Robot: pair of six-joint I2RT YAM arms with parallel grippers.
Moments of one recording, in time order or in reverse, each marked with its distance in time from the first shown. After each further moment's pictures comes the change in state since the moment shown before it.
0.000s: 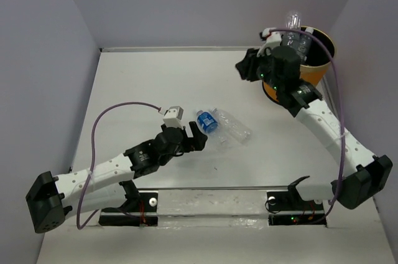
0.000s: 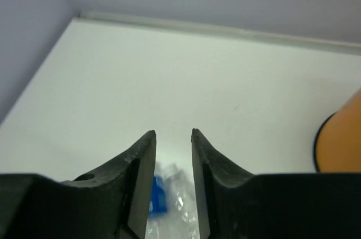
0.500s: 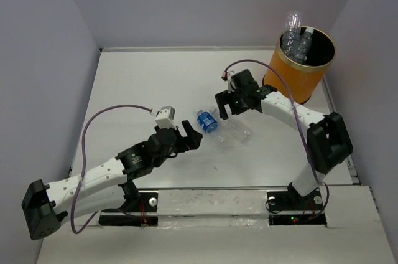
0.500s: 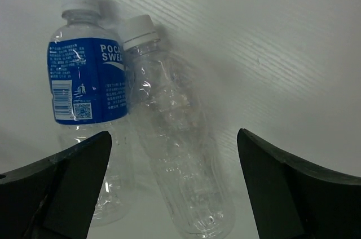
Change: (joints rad) left arm 0.015 -0.111 -0.005 -0.077 -0.037 -0.050; right arm 0.147 0.343 -0.161 -0.229 -0.134 -0.127
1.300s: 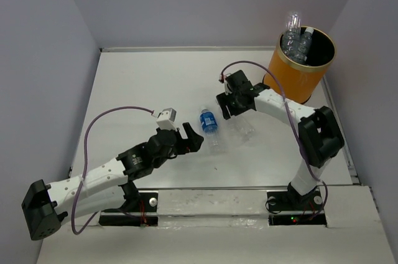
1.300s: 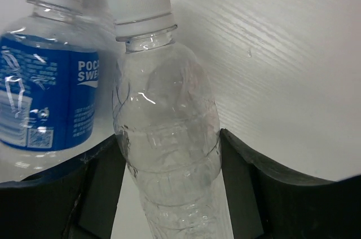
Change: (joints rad) left arm 0.006 -0.004 -0.032 0.011 0.049 -0.014; right arm 0.021 0.150 0.060 -0.064 0.112 -0.024
